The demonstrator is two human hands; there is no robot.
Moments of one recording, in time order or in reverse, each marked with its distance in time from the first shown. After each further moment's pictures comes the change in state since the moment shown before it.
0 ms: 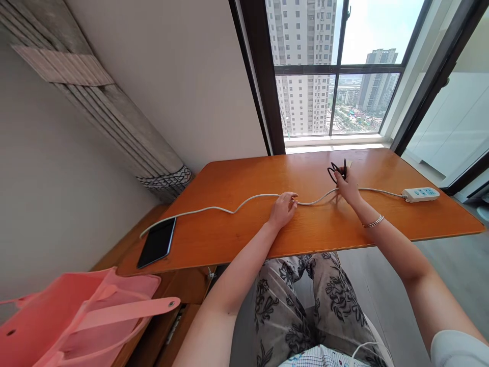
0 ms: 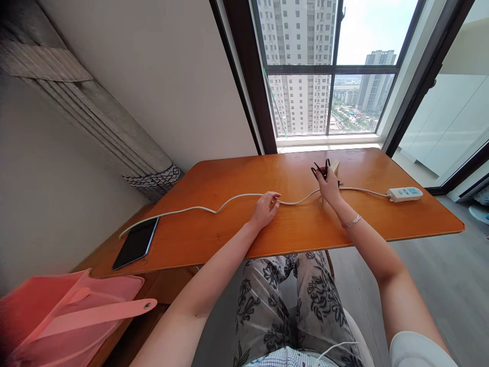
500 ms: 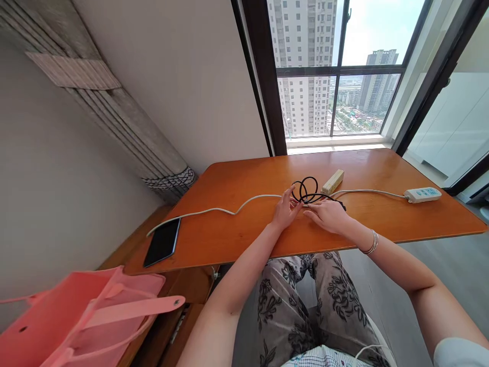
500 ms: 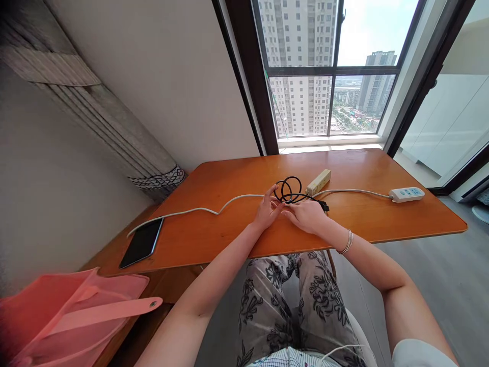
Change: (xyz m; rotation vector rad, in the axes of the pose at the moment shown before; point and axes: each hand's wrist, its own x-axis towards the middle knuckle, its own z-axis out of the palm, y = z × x) left_hand -0.007 -0.002 0.007 -0.166 0.065 -0.064; right_hand -0.091 -0.085 0.012 -0.657 -0.646 -0.427
